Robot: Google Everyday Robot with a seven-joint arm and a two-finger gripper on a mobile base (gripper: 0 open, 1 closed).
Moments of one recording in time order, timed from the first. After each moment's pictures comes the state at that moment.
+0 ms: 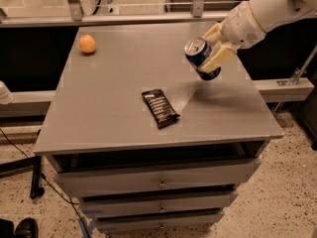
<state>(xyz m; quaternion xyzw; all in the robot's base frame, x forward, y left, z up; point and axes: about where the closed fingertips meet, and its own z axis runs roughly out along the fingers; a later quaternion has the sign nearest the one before) 0.635 -0.135 0.920 -0.69 0.62 0.14 0.35</state>
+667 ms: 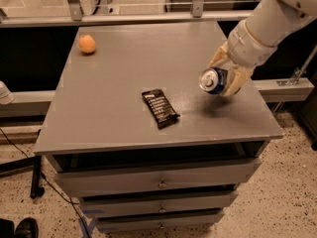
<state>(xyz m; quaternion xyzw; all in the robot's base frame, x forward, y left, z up) 0.576 -0.168 0.888 -0.82 0.54 0.00 0.21</state>
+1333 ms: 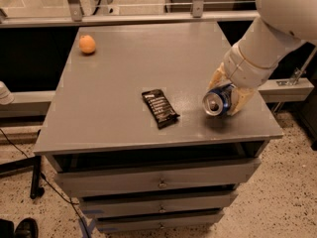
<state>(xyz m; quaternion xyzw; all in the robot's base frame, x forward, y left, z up) 0.528 -0.173 0.867 -0.88 0.45 -0.07 0.14</state>
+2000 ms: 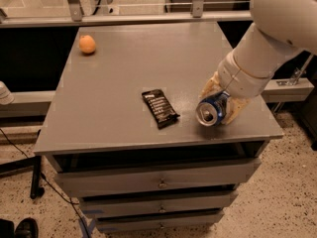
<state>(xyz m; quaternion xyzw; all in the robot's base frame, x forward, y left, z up) 0.496 -0.154 0.863 -0.90 0.42 -0.06 0.14</state>
